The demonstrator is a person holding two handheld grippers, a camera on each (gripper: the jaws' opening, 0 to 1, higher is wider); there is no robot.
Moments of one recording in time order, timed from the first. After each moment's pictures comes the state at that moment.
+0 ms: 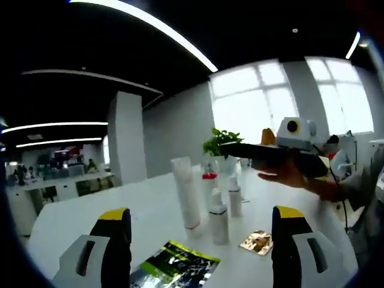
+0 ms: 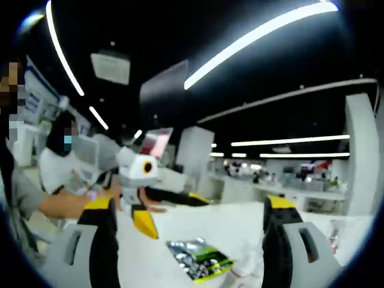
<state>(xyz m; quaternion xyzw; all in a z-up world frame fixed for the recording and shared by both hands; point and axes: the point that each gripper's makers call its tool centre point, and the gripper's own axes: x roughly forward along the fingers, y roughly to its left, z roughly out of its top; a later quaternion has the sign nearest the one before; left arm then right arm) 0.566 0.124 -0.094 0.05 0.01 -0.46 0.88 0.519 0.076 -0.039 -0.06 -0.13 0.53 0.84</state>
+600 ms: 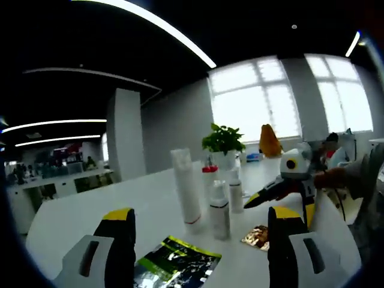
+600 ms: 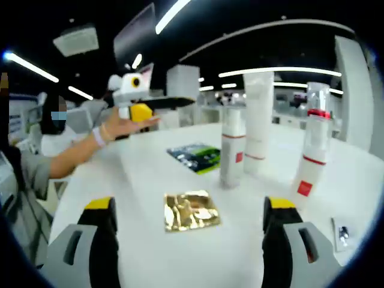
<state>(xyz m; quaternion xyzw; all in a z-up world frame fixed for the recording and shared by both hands) 0.570 0.137 -0.099 0.04 0.02 -0.46 0.89 0.522 0.019 -0.188 -0.09 0.11 0.50 0.85</state>
